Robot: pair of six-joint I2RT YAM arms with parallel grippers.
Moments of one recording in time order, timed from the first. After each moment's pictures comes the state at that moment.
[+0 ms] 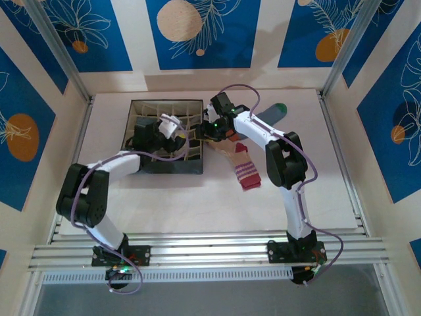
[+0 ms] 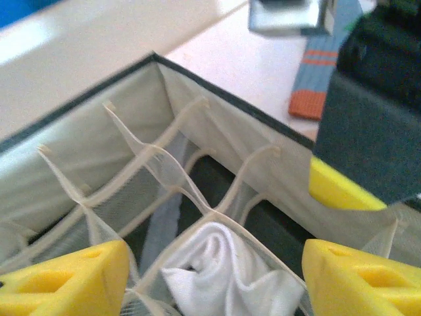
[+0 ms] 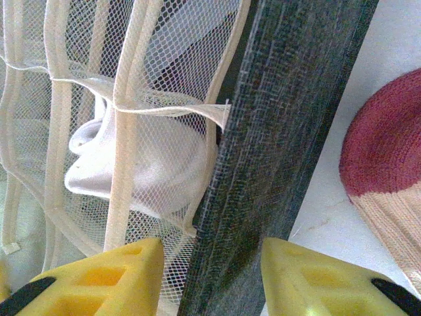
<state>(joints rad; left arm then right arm) -0.29 1.62 0.90 0.29 0.33 0.33 0.51 2.20 1.85 -0.70 -0.47 0.45</state>
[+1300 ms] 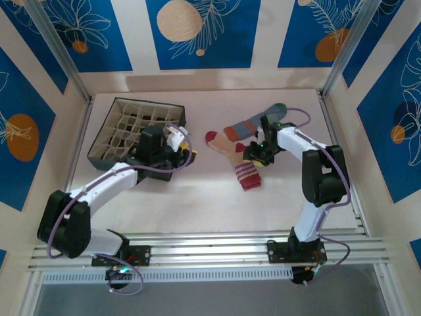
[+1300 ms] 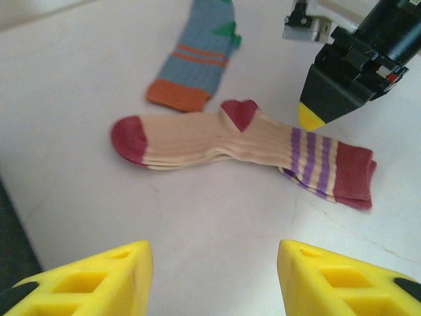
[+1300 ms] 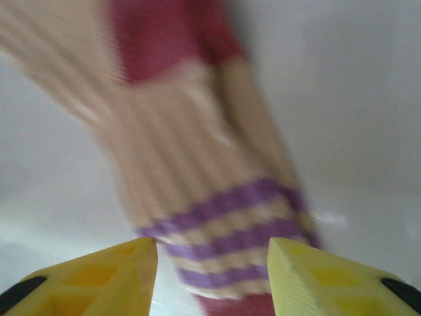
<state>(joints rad) -0.48 1.38 0.85 -0.03 0.40 0.09 0.21 1.80 1.19 -0.78 -0.35 0.38</state>
